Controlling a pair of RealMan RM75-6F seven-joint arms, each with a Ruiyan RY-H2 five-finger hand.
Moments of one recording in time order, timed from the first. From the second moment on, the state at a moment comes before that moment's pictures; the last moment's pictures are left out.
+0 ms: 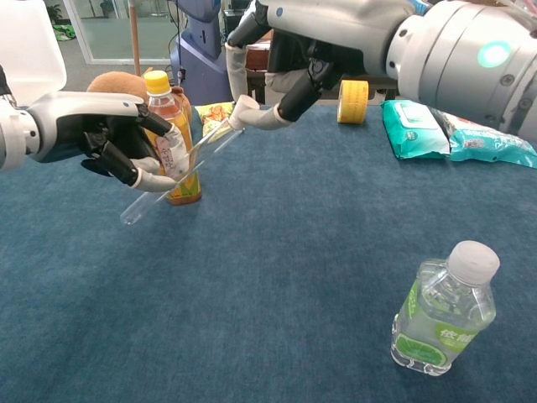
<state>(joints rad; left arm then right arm) -0.77 -1.26 -0.22 -1.89 0.90 0.82 -0.03 0.87 -1.44 0.23 -1.91 -1.18 1.07 -0.50</state>
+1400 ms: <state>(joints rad) -0.76 -1.23 -0.22 -1.89 0.95 0.80 -0.13 0.88 -1.52 0.23 -1.82 -1.21 1.07 -0.45</state>
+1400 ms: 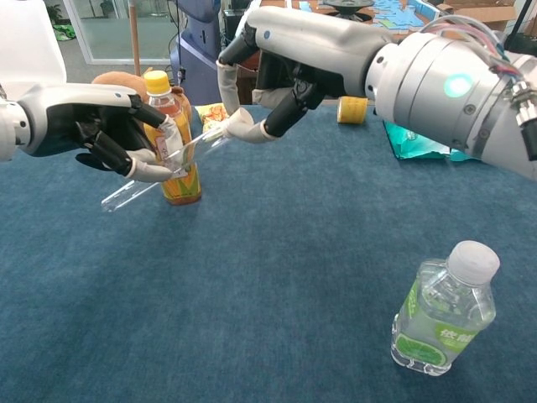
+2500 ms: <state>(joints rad) -0.76 -1.34 -0.12 -1.72 0.90 0.93 0.20 0.76 -1.28 0.22 -1.96 -1.27 1.18 -0.47</state>
